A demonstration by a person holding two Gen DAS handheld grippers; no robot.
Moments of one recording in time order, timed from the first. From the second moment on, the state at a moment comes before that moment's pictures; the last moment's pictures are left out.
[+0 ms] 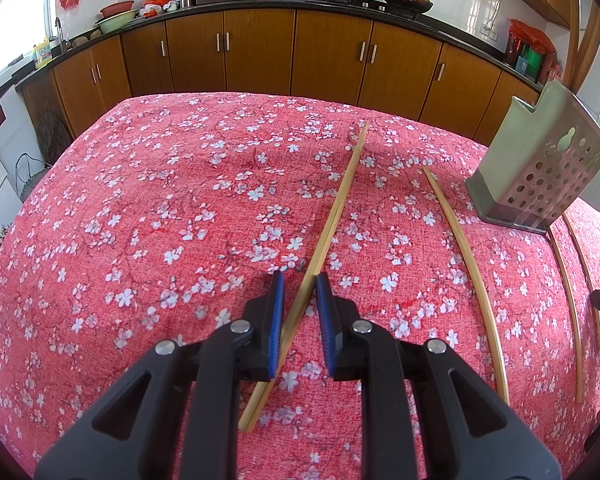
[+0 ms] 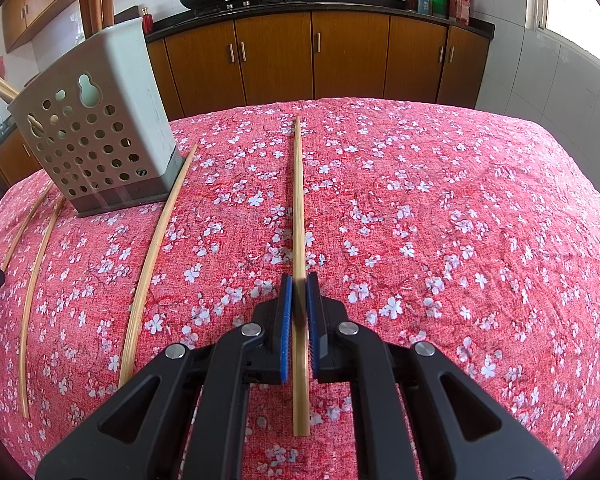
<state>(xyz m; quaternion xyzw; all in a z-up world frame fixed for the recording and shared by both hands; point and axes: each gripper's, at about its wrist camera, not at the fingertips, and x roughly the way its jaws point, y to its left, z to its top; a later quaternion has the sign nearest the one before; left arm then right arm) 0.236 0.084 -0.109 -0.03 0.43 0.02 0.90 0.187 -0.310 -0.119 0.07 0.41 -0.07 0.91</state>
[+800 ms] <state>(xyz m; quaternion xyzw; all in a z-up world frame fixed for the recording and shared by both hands) 0.192 0.037 -0.109 0.04 0.43 -0.04 0.90 0.164 -0.306 -0.117 0.07 0.41 -0.05 0.91</state>
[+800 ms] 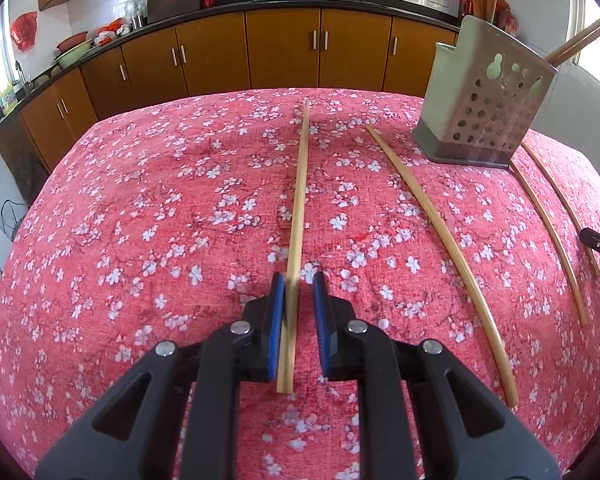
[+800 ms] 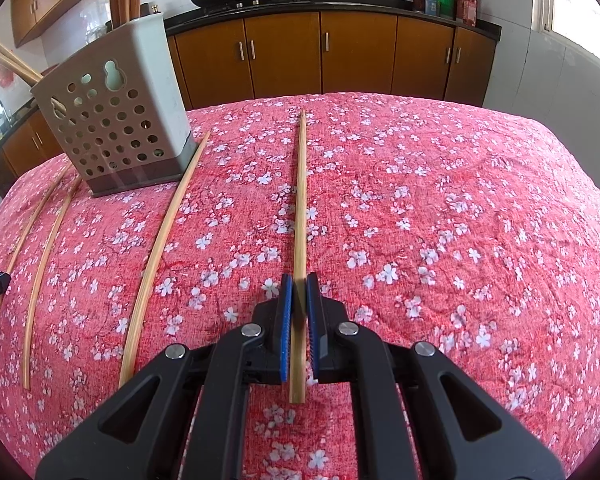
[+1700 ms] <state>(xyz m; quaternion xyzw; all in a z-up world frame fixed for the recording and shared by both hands) 0.162 0.046 0.058 -0.03 0.23 -0.07 0.97 0.123 -0.300 0.044 0.06 0.19 -0.03 0.98</state>
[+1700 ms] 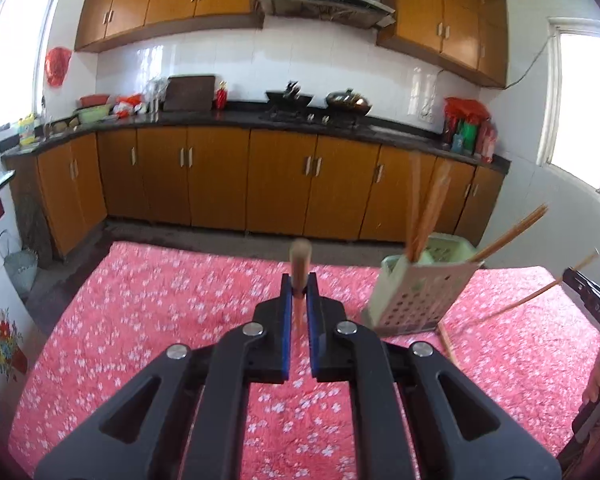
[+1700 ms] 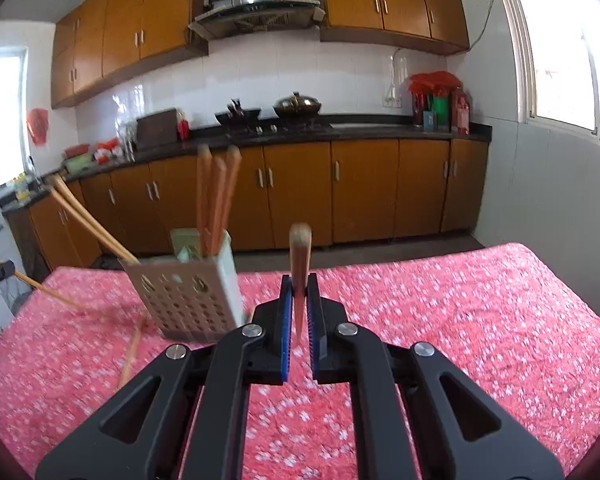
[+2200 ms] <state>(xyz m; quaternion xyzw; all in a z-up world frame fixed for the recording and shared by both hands) 0.148 0.002 0.158 -0.07 0.11 -0.14 0.98 0.115 -0.272 0.146 0.10 0.06 0.06 0.99</state>
